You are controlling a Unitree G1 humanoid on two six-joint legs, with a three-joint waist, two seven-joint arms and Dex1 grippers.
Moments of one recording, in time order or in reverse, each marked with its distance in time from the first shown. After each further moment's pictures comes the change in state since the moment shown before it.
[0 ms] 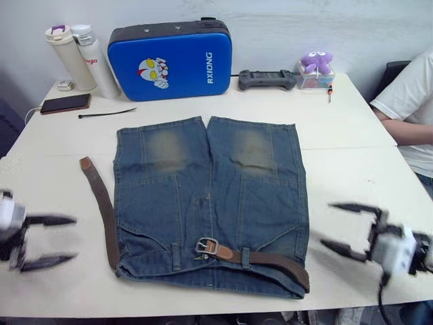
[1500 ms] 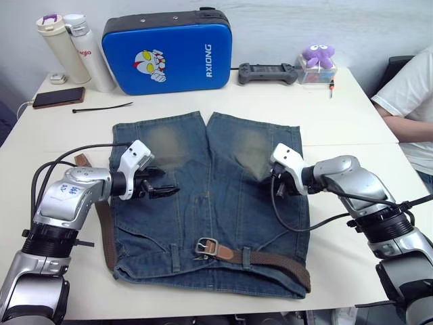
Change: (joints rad) left arm -0.575 -0.403 -0.405 -0.313 0.304 0.784 0.580; right arm -0.796 0.504 0.237 -0.060 -0.259 1.548 0.188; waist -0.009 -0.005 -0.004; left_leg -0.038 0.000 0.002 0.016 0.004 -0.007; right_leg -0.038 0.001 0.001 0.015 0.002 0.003
